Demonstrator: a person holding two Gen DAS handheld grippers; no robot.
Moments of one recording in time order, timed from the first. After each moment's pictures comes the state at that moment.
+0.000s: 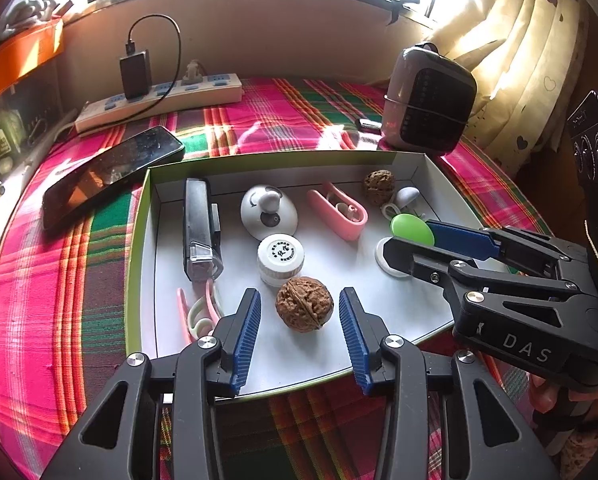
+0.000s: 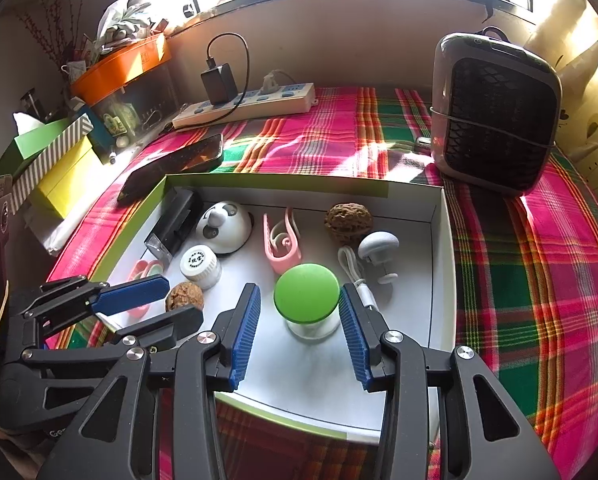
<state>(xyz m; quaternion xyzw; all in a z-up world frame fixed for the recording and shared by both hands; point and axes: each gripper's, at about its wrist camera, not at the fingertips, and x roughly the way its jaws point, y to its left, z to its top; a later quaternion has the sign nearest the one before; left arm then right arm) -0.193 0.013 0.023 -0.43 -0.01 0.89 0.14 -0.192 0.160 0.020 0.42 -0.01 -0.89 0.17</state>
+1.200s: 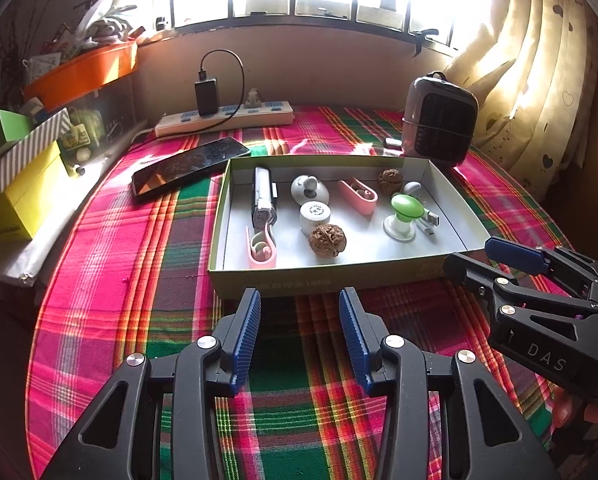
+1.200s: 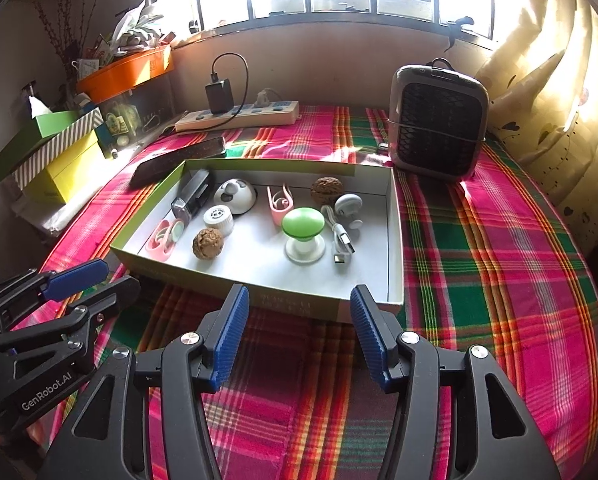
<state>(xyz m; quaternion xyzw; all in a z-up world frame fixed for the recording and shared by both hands) -0.104 0.002 0.045 -0.39 0.00 0.92 0.04 -0.111 0.161 0.035 0.39 0.02 -0.91 0.11</state>
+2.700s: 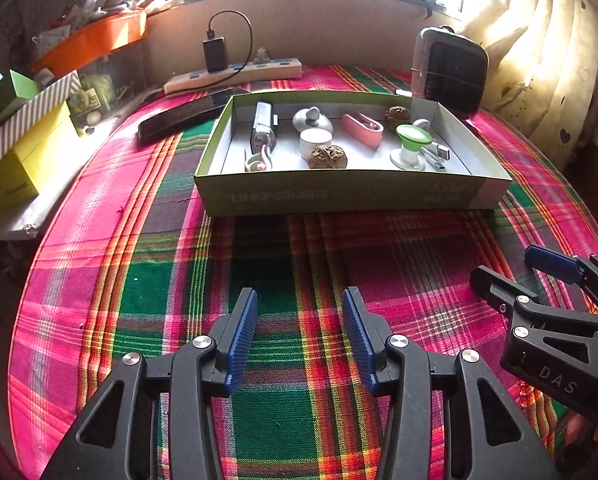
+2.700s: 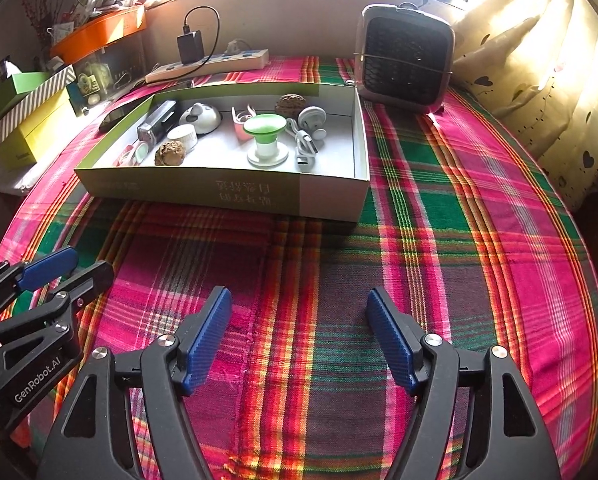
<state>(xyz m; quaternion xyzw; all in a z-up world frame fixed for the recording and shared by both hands) -0.082 0.018 0.009 -0.43 0.01 0.90 0.01 -0.085 0.175 0.000 0.44 0.03 -0.90 0.06</state>
